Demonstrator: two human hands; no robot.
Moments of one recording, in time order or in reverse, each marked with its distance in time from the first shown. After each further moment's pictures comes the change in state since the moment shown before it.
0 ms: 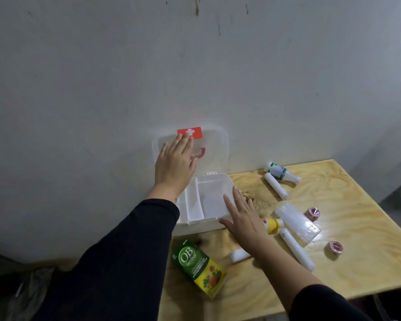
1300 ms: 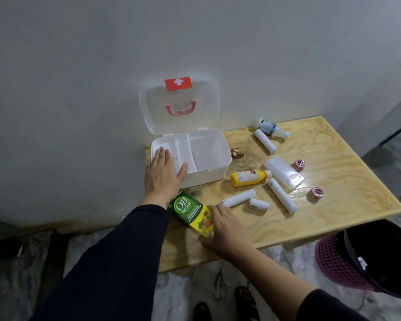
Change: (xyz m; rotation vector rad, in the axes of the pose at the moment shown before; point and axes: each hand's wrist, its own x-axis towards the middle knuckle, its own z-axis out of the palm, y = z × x) left_hand -0.119 0.005 0.053 -0.045 -0.386 -0.291; right_hand -0.108 -0.056 0.053 0.113 -0.081 0.047
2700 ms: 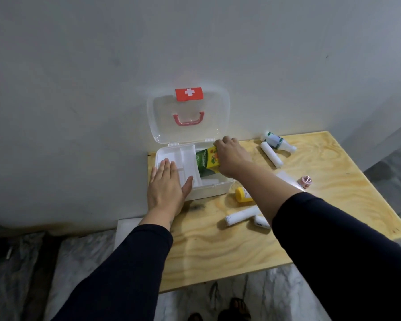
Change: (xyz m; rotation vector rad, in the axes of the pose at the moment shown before) left_hand 0.003 -0.001 0.002 0.044 0.016 0.023; right_hand 0.163 -0.002 -0.124 -0.249 0.033 0.030
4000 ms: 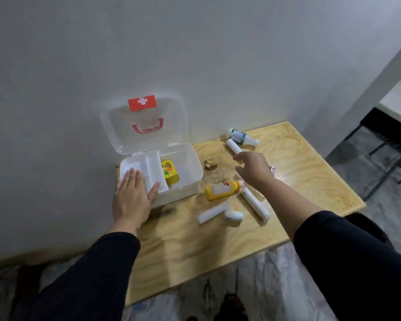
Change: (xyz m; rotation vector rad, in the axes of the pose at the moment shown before) left_hand 0.000 -0.001 -0.001 0.017 -0.006 -0.002; right_hand -0.072 0.120 0.005 0.386 0.144 0.347
